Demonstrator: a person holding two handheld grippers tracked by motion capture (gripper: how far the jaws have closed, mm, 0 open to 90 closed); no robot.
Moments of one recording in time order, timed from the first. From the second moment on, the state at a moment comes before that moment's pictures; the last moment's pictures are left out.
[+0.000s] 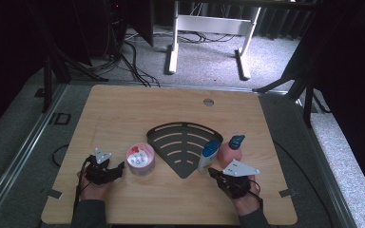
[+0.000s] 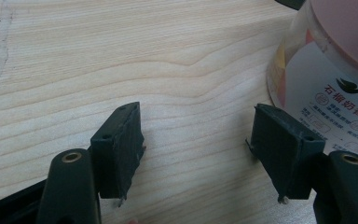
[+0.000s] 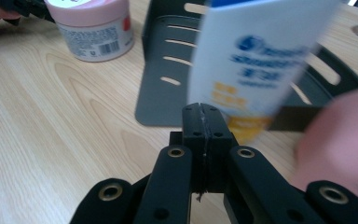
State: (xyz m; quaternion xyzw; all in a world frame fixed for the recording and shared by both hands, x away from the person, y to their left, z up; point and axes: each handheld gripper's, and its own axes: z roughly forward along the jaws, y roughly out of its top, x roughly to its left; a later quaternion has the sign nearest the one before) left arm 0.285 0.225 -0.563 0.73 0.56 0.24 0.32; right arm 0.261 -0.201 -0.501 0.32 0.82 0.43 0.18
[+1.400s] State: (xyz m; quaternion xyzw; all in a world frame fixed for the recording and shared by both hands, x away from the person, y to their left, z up) left arm 0.285 0.225 -0.563 0.73 0.56 0.24 0.32; right arm 0.266 -0.173 -0.504 0.39 0.78 0.42 0.26
